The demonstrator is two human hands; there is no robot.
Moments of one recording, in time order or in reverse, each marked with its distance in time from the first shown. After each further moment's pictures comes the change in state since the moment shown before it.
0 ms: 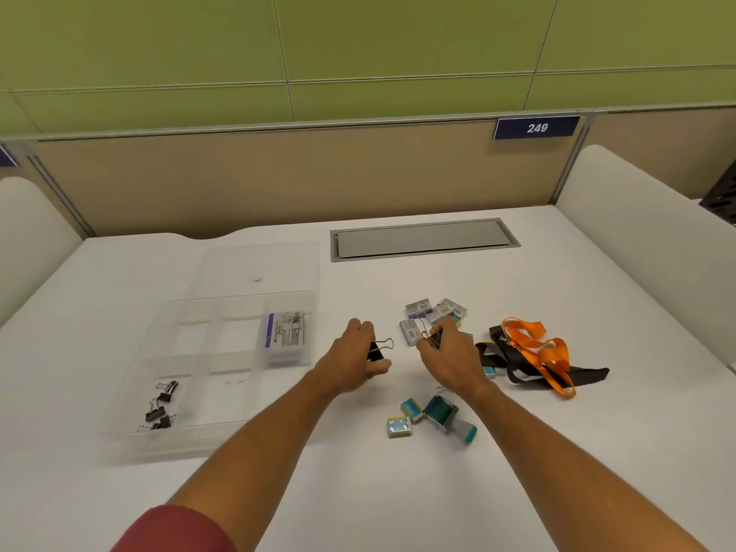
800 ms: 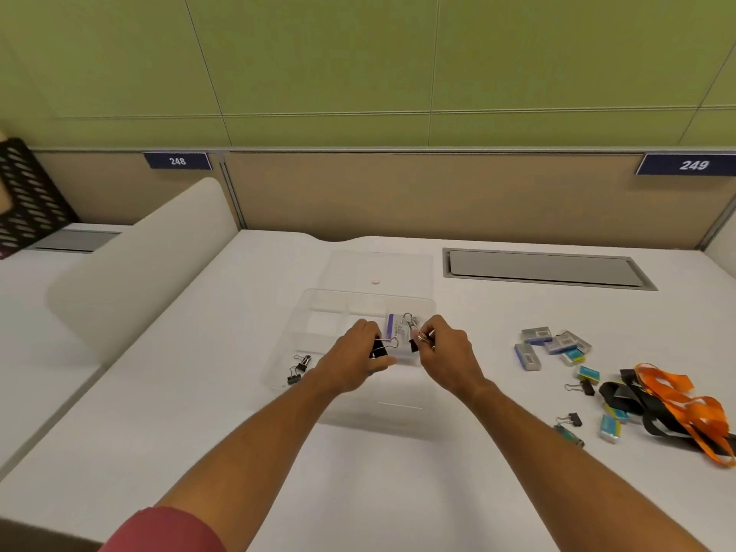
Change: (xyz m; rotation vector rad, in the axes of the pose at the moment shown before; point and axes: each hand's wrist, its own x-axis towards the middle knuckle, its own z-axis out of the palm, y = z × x) left_hand -0.115 -0.114 -0.104 -0.011 0.215 -0.128; right_hand -0.035 -0.145 0.113 0.054 -0.152 -0.342
